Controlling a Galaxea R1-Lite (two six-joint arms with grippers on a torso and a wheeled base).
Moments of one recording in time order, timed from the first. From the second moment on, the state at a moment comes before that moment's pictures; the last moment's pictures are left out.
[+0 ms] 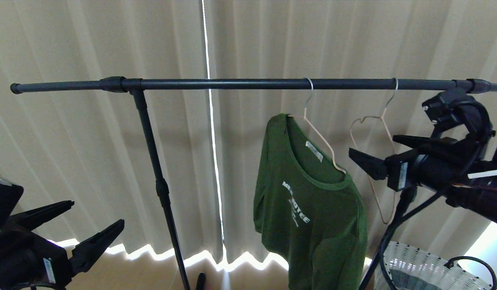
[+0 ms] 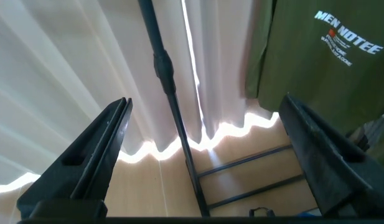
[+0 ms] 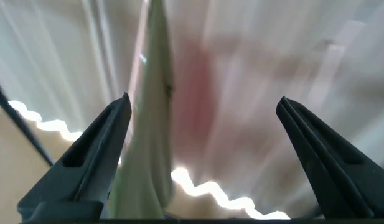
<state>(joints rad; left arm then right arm) -0.30 0.98 -0.32 -0.40 0.05 0.13 0.46 1.39 -0.68 -0.51 -0.23 -0.07</state>
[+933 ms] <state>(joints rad) -0.28 0.94 -0.31 -0.39 0.05 0.13 0.28 1.20 -0.48 -0.56 -0.22 -0.19</state>
